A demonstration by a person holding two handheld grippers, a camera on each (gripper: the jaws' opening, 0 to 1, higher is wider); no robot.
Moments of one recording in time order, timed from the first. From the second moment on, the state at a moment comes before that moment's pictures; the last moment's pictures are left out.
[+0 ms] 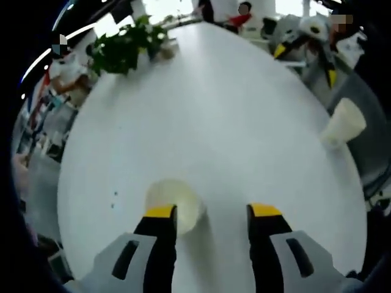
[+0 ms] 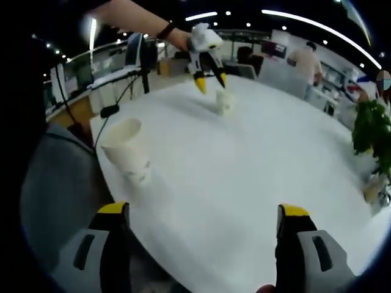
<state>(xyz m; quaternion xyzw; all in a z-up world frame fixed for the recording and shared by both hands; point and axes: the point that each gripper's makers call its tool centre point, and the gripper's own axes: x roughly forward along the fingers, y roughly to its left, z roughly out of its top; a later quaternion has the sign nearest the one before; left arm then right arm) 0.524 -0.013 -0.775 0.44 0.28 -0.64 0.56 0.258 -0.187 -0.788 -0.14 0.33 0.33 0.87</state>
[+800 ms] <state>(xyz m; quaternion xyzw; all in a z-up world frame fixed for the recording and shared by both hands) 0.534 -0.015 -0.792 0.46 0.28 -0.66 0.53 0.261 -0.192 -0.789 -0.12 0.33 0.32 0.88</state>
